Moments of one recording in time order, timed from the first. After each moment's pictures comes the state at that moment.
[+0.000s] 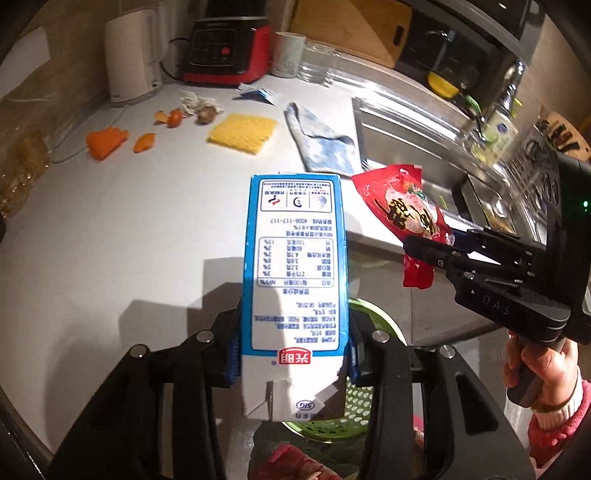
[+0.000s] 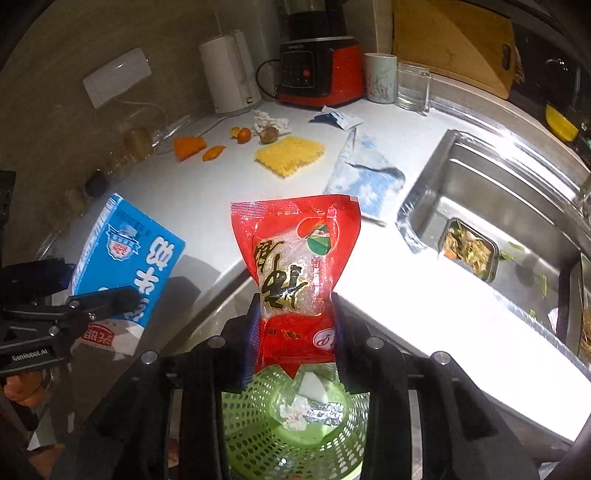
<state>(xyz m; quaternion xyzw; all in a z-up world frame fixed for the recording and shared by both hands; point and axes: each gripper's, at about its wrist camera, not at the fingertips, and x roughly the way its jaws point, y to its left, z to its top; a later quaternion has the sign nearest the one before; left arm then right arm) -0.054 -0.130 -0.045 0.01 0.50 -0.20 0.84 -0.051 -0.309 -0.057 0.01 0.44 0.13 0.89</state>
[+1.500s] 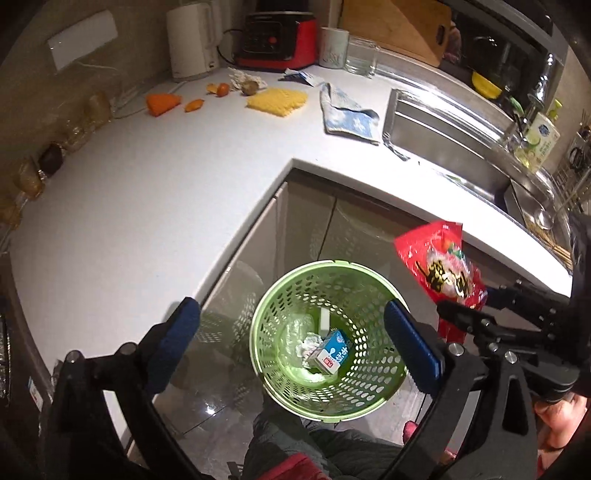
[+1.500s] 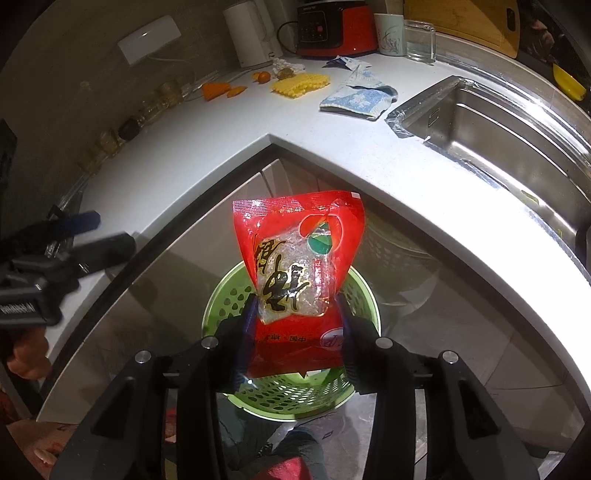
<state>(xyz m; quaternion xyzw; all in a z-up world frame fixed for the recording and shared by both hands) -0.146 -0.162 -0.052 0.00 0.49 -0.04 0.87 -0.143 -0.360 -0.110 0.00 0.49 0.21 0.85</state>
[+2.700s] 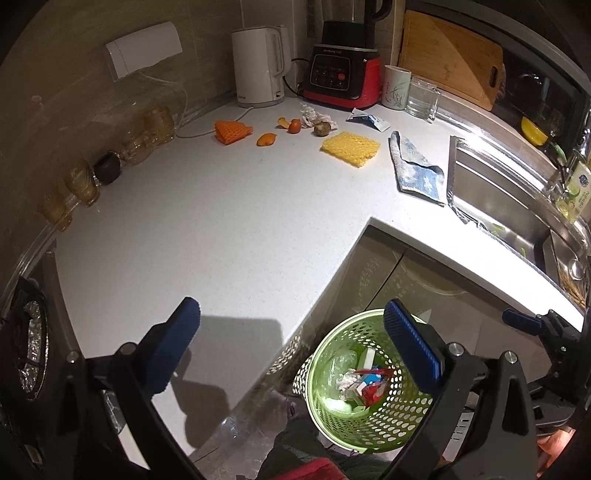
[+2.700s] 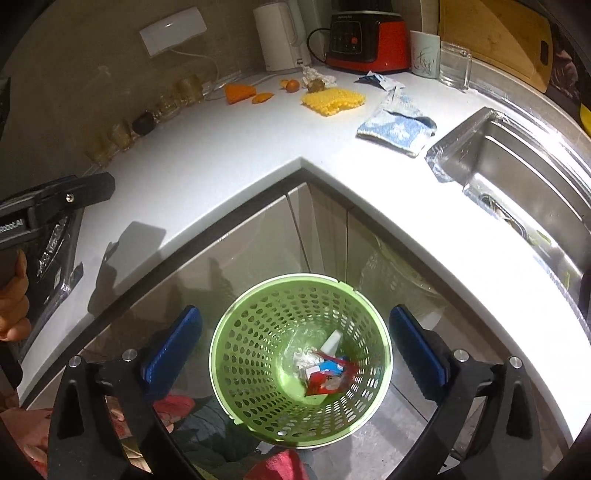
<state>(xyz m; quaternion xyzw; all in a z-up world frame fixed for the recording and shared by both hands) -0.120 -0.108 -0.016 -0.01 0.45 0.04 0.89 -0.114 -0.323 -0.087 -0.03 0.46 0.23 0.85</state>
